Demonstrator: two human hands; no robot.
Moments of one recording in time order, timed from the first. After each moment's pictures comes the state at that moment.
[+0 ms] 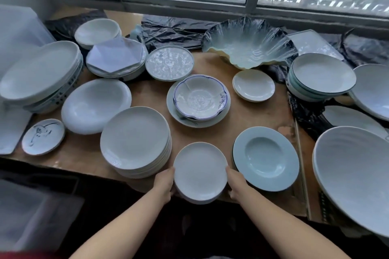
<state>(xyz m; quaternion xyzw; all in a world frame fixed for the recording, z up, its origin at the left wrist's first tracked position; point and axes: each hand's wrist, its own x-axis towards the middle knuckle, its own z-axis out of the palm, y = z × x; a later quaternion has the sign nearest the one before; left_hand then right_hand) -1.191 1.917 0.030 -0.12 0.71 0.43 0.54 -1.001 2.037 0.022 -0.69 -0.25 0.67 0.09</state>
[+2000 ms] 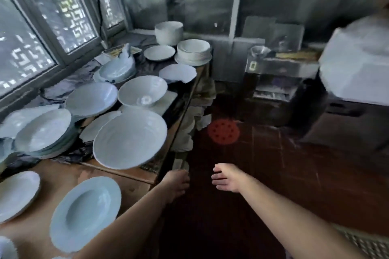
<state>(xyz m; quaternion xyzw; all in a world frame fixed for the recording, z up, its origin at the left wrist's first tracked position) -0.759 1.938 0.123 0.55 0.48 -0.10 0.67 -0.617 1.780 0.122 -0.69 0.08 0.53 0.49</state>
